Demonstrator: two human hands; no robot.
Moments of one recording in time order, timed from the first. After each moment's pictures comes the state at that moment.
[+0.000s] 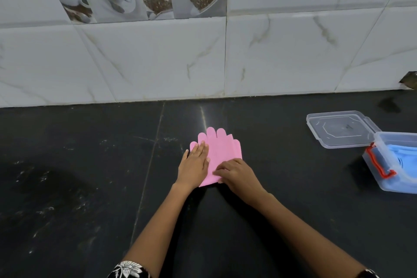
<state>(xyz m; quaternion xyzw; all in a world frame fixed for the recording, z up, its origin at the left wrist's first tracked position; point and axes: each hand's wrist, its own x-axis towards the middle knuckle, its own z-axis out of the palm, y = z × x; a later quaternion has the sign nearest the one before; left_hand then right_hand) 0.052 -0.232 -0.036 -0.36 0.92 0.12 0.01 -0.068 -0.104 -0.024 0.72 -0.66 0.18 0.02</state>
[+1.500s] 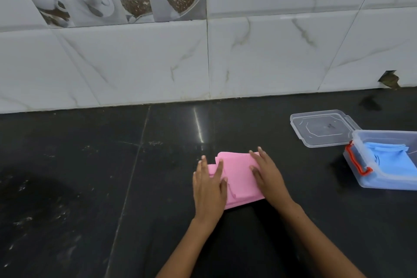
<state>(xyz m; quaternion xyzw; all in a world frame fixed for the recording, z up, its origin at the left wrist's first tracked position) 0.021 -0.120 -0.025 -0.42 0.87 0.21 -0.14 -0.135 -0.040 -0.021 0.46 -0.83 0.29 -0.11</state>
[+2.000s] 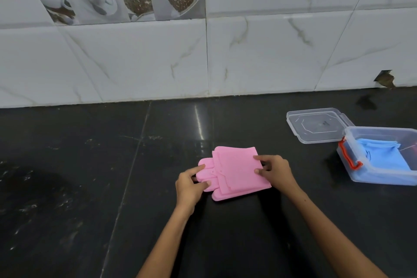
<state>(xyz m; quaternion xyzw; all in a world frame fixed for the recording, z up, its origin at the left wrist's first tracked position) 0.051 -0.131 -0.014 -0.53 0.60 0.56 -0.23 -0.157 -0.018 -0.002 0.36 -0.85 0.31 -0.21</state>
